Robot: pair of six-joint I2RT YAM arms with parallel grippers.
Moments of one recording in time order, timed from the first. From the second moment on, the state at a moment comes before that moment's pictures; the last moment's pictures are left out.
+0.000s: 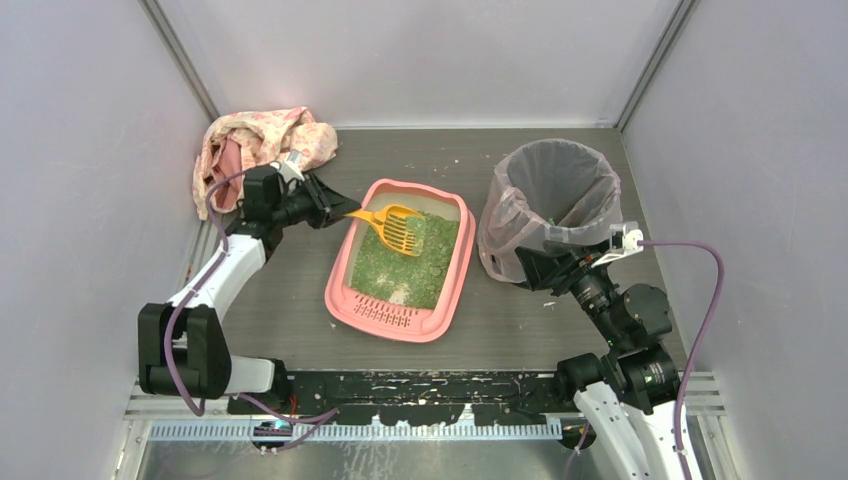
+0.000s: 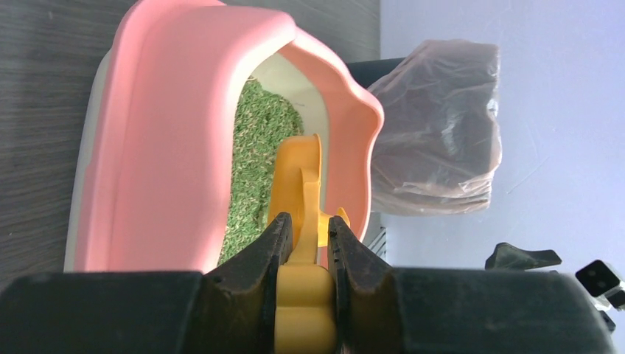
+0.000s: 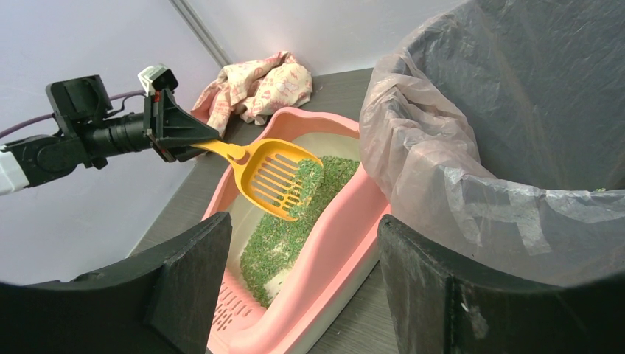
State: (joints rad) left arm -0.09 1.34 0.88 -0.02 0.71 -0.86; right arm 0.27 0.27 0.66 -0.33 -0.20 0.50
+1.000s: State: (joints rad) left arm -0.30 1.31 1.22 -0.46 0.36 -0.44; right arm 0.27 0.42 0.69 -0.27 -0.28 0.56
